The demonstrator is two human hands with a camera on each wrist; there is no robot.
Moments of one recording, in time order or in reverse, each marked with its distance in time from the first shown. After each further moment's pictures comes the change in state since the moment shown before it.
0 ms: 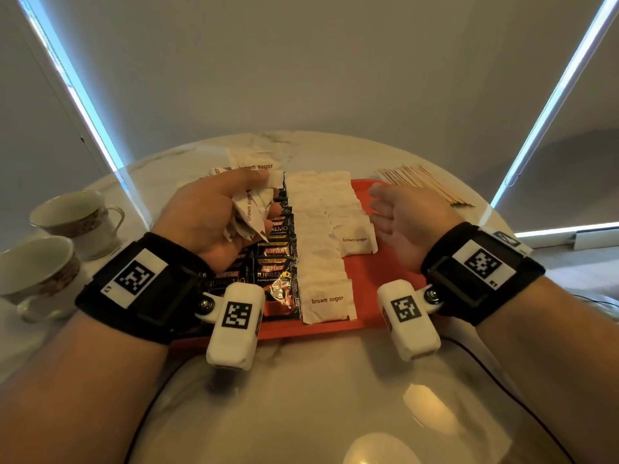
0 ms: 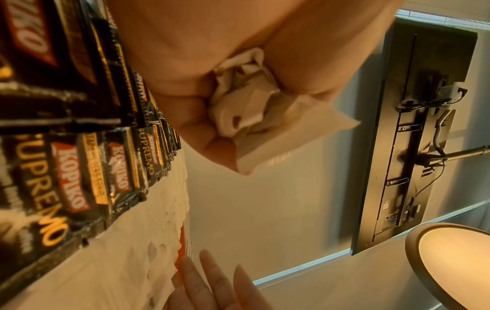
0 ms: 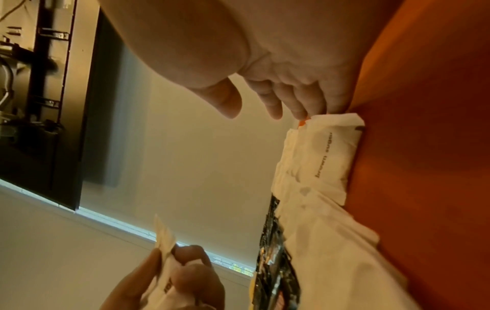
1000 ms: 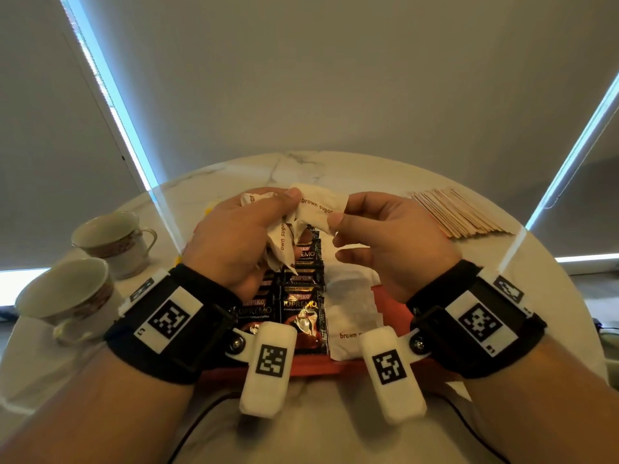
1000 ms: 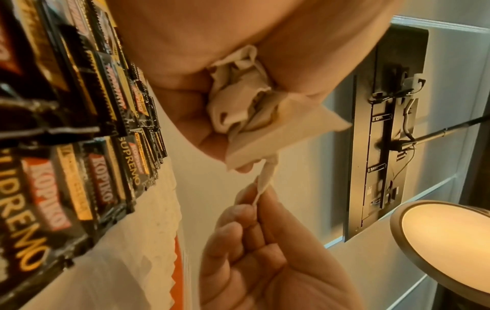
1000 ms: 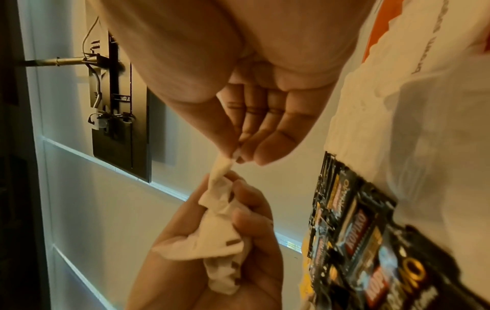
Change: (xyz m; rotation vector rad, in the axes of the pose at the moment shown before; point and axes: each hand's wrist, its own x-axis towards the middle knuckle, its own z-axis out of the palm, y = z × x) left_hand -0.012 0.002 0.007 0.011 0.042 0.171; right_hand -0.022 -0.003 0.053 -0.033 -0.351 -0.312
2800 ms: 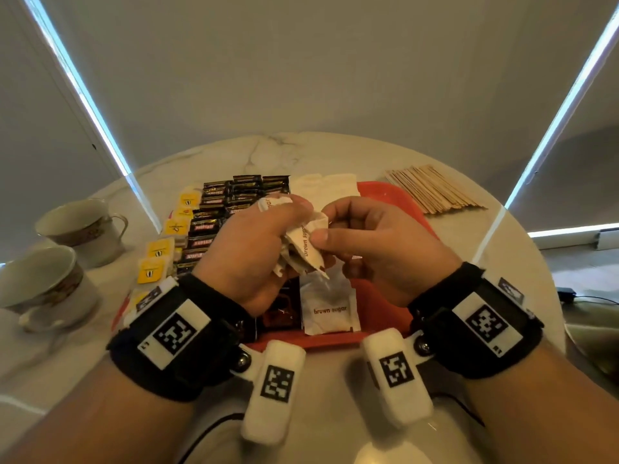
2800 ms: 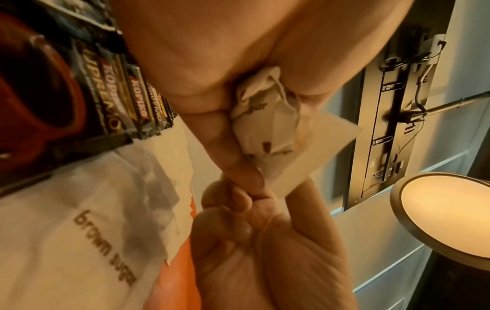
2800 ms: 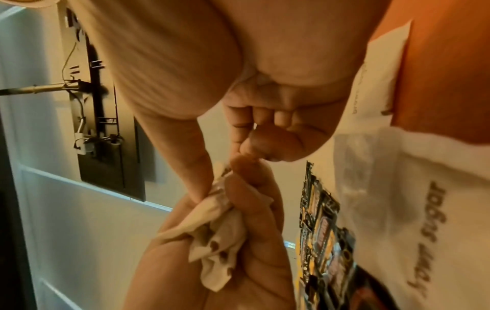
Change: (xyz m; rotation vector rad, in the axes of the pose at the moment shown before) left_hand -0.023 -0.028 0.030 -0.059 -0.180 -0.143; right_hand -0.032 0.009 -0.029 -0.045 -0.146 0.100
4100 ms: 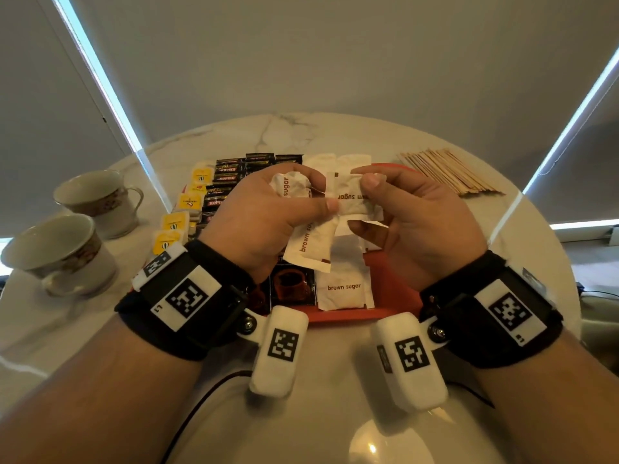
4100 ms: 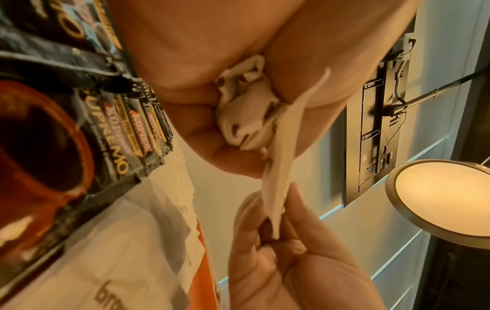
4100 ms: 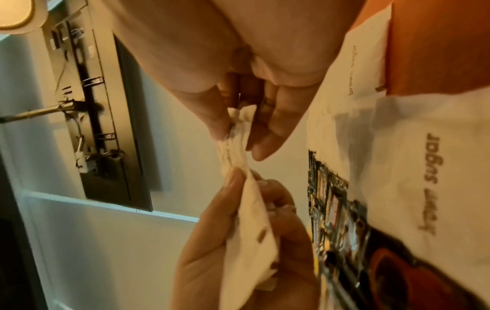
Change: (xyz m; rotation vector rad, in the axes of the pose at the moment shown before) left_hand 0.001 0.003 -0.017 0.228 -0.053 0.154; right_hand -0.004 0.007 0.006 0.290 0.219 -0.138
